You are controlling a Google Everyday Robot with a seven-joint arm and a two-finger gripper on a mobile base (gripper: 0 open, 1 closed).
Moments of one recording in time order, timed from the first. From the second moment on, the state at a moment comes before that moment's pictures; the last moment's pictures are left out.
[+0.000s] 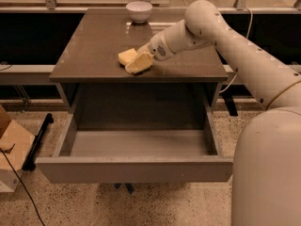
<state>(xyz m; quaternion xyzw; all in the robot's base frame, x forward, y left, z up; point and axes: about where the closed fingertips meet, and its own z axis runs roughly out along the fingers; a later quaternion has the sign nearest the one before) 0.743 0.028 0.841 -0.50 0.74 0.26 0.37</state>
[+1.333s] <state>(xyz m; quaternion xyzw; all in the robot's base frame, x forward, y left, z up) 0.698 0.010 0.884 -0.55 0.72 0.22 0.37</state>
